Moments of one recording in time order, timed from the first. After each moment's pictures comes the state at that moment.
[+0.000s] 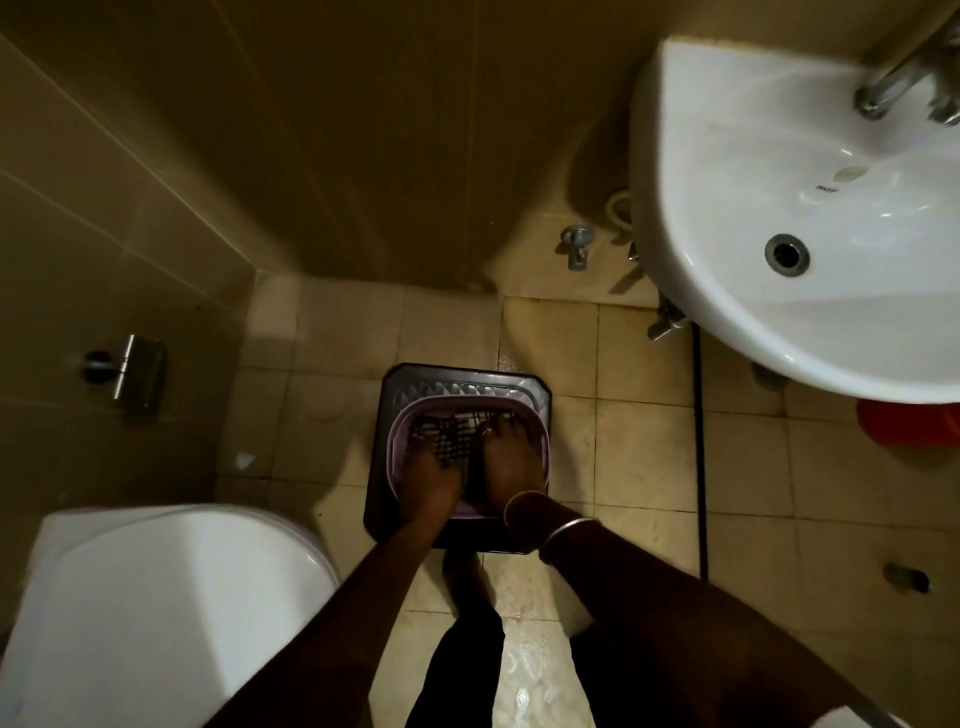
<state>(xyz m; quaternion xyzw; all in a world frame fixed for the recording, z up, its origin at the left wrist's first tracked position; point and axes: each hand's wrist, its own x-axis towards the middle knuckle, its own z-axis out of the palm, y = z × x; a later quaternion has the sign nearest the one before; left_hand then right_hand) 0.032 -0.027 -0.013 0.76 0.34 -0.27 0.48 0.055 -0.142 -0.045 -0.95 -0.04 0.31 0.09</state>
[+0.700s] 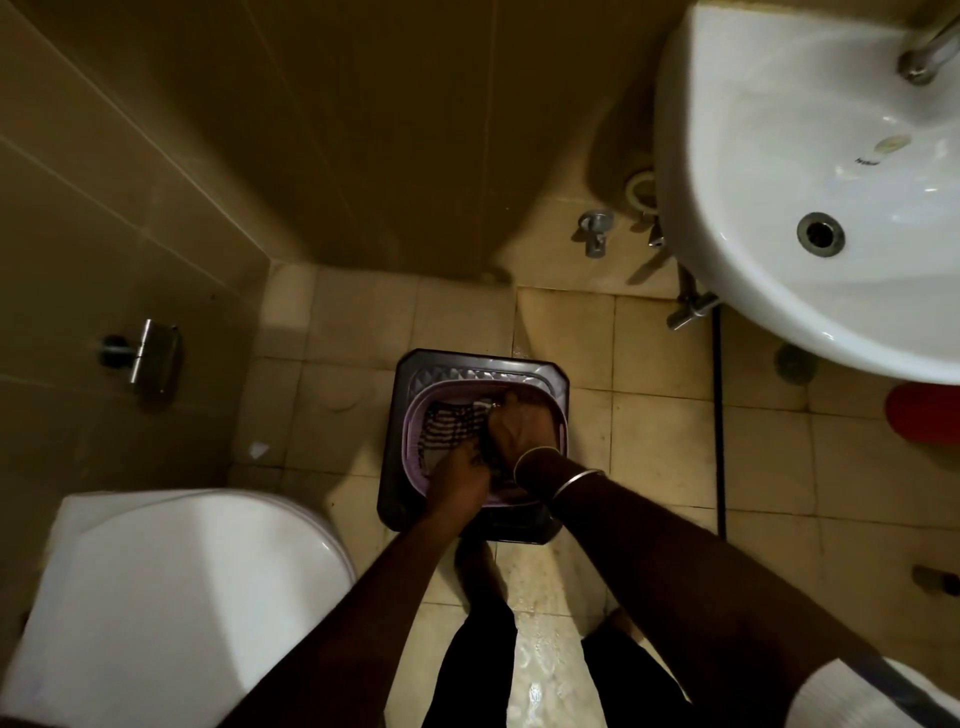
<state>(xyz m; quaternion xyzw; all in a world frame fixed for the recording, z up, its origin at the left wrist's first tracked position) 0.017 -0.035 -0.042 0.75 0.29 -0.32 0.49 0.085 -0.132 -0.050 -0.95 -0.12 0.30 -0.04</state>
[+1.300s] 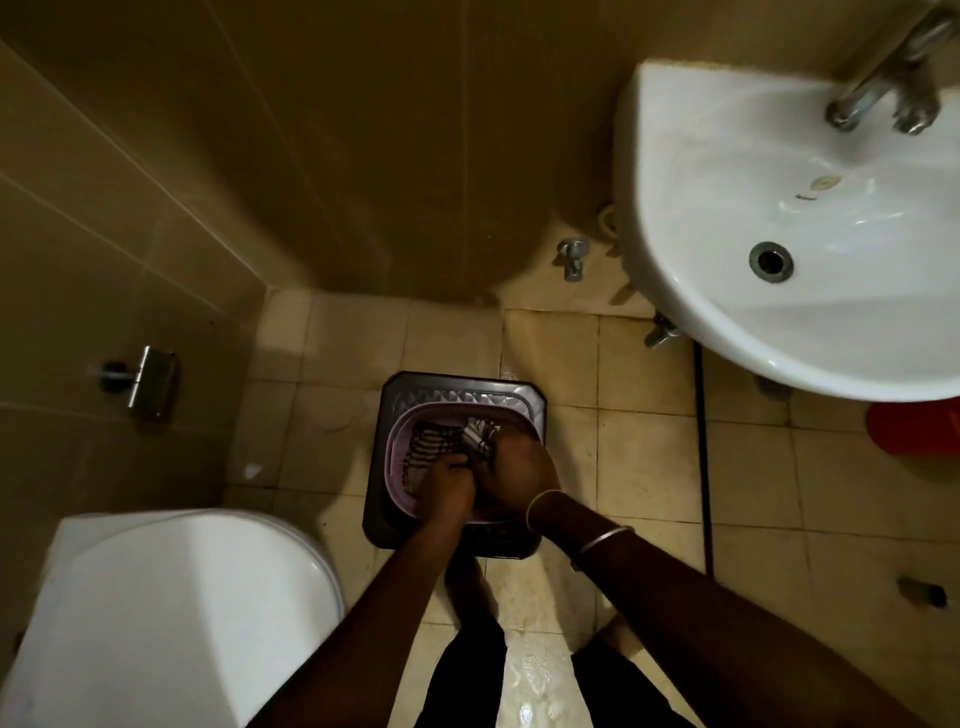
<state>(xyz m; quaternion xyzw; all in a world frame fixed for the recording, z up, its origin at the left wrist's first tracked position) 0.026 -0.059 -0.028 0.71 0.39 -0.26 0.53 0.059 -0.173 0.002 -0.94 -0.07 0.17 0.29</state>
